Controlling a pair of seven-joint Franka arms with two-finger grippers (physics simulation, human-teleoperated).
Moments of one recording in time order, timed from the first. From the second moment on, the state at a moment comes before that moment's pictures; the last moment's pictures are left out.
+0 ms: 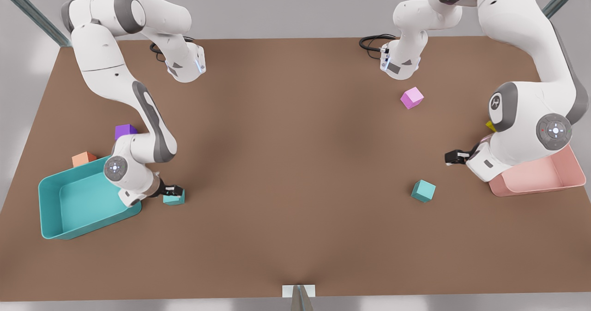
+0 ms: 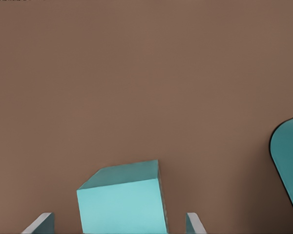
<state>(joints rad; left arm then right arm) 0.01 0.31 -0.05 -1.42 0.03 1.60 0.05 -0.12 0.54 0.18 -1.88 -0.05 2.43 0.11</state>
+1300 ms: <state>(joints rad) 0.00 0.32 -0.05 -1.42 0.03 1.60 0.06 -0.13 0.60 0.18 -1.94 -0.09 2.53 0.10</state>
